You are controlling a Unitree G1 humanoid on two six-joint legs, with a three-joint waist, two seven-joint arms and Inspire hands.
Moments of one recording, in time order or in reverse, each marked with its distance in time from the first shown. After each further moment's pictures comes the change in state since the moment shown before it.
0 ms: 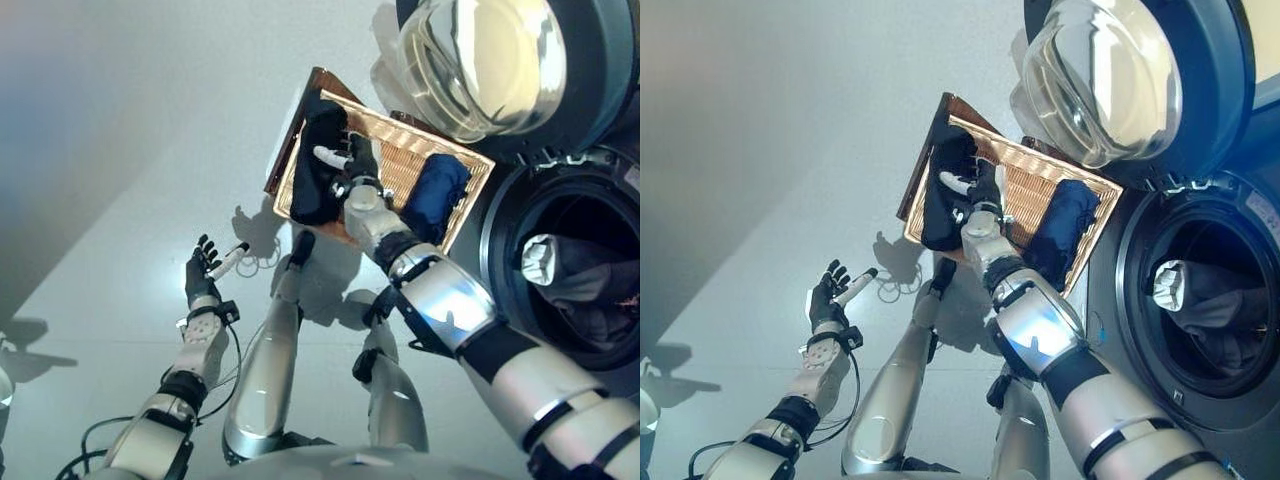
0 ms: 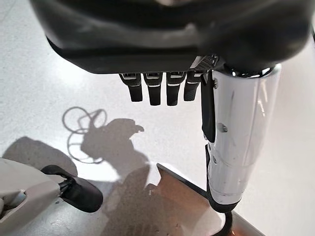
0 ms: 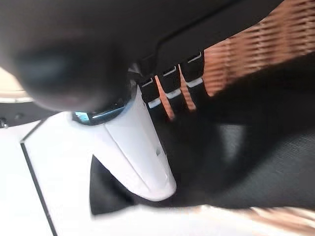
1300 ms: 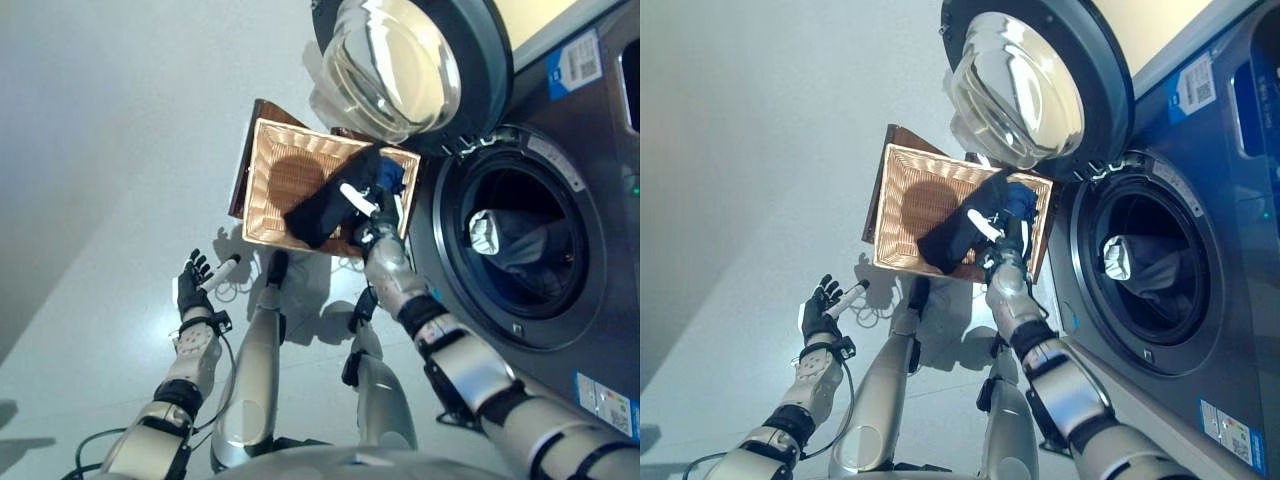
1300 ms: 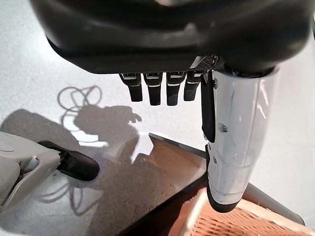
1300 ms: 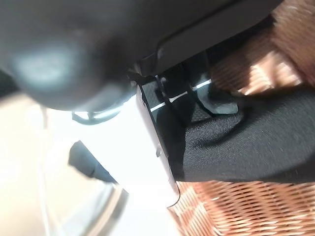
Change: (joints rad) left arm 0.030 0.000 0.049 0.057 -0.026 0.001 -0.046; right arm 0.526 -0.069 -0.070 -0.480 0.312 -0.130 0.083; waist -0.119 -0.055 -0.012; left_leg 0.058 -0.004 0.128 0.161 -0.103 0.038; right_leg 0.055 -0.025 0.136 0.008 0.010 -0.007
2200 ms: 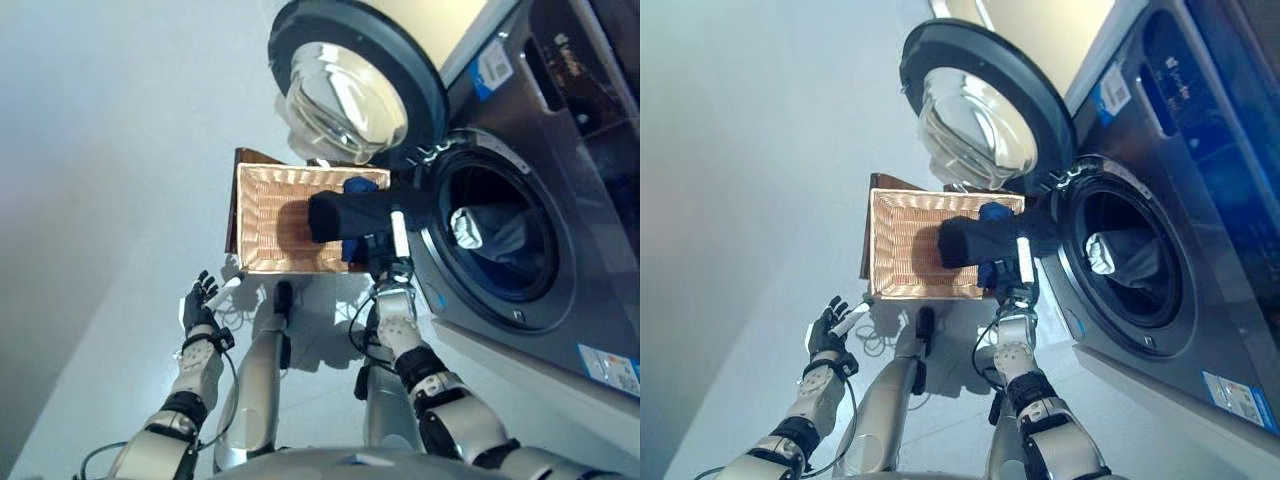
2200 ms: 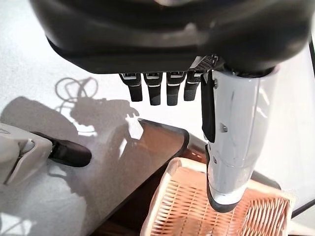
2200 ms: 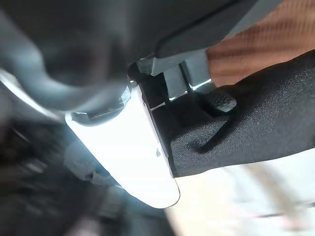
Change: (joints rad) left arm 0.024 -0.048 0.037 0.128 -0.047 -0.002 -0.106; right arm 0.271 0.127 -0.262 -0.146 0.682 -0.193 0.336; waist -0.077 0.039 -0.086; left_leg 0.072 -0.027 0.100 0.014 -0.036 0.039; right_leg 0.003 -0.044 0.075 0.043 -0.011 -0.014
